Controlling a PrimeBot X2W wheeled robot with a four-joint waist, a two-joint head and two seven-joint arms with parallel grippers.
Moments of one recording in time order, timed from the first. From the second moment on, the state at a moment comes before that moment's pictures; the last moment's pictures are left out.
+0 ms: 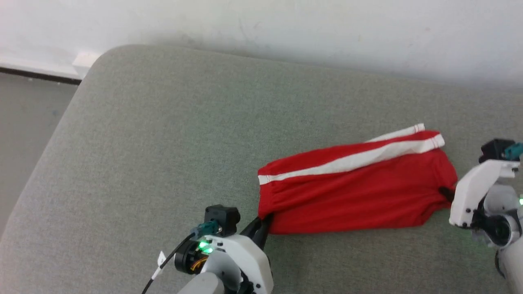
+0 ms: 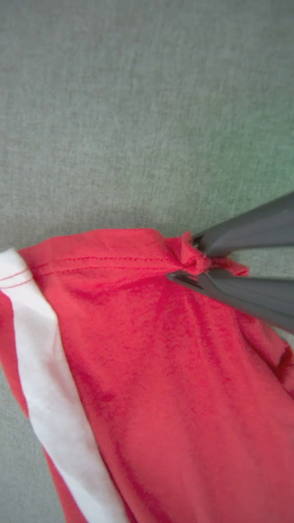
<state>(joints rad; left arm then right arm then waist) -0.26 0.18 -0.70 0.29 -0.67 0.17 -0.01 -0.46 -0.34 0.06 0.67 0.52 0.13 0.57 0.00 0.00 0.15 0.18</state>
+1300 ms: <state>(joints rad) -0.15 0.31 -0.70 0.29 -0.69 0.15 -0.04 0.10 -0.13 -0.20 0.04 0.46 0.13 0.61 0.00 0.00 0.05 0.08</state>
